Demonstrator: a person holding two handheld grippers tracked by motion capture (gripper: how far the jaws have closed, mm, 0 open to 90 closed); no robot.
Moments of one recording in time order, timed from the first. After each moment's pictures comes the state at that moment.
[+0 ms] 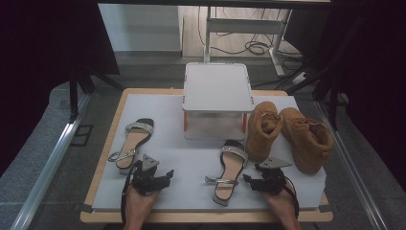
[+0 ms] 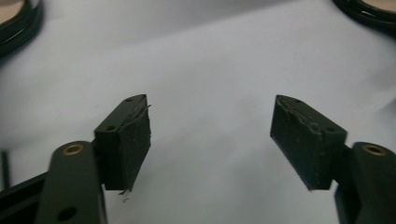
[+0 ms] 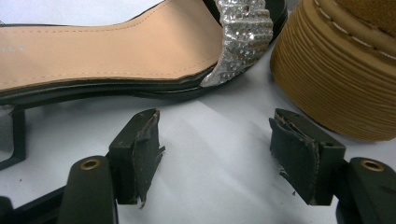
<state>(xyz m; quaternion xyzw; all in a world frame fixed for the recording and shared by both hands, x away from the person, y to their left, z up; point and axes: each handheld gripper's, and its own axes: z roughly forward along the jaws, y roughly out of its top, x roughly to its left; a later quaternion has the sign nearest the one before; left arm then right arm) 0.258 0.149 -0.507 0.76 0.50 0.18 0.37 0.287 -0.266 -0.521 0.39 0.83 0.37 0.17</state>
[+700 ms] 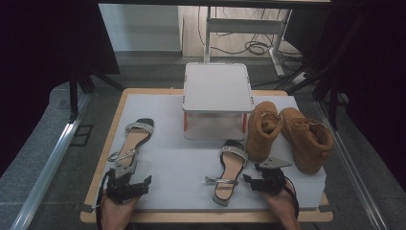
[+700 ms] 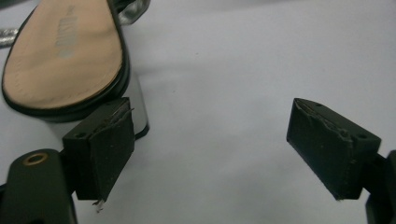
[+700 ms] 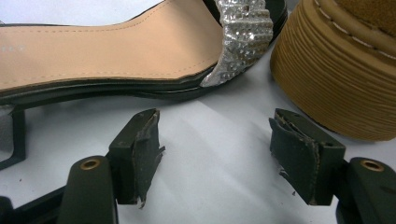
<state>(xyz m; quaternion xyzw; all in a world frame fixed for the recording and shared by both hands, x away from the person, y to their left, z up) 0.229 0.207 -0.501 0.73 0.55 0.20 0.35 0.287 -0.266 -0.521 0.39 0.83 0.37 0.17</state>
